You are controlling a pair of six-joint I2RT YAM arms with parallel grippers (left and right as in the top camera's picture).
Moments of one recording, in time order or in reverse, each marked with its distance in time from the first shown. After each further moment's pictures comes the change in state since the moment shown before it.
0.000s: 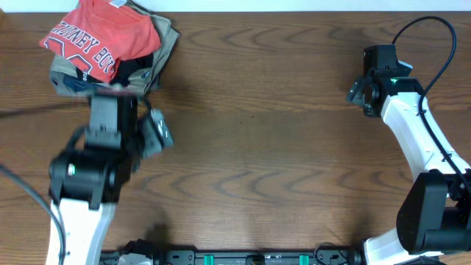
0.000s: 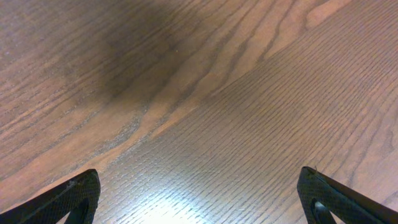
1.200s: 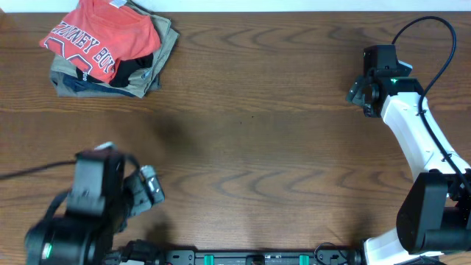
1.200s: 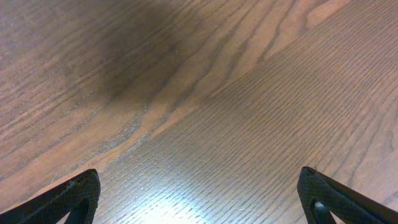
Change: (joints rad) left arm -0.002 -0.260 -0.048 -0.258 0.030 -0.008; right arm 0.000 0.000 0.000 0.000 0.000 0.000
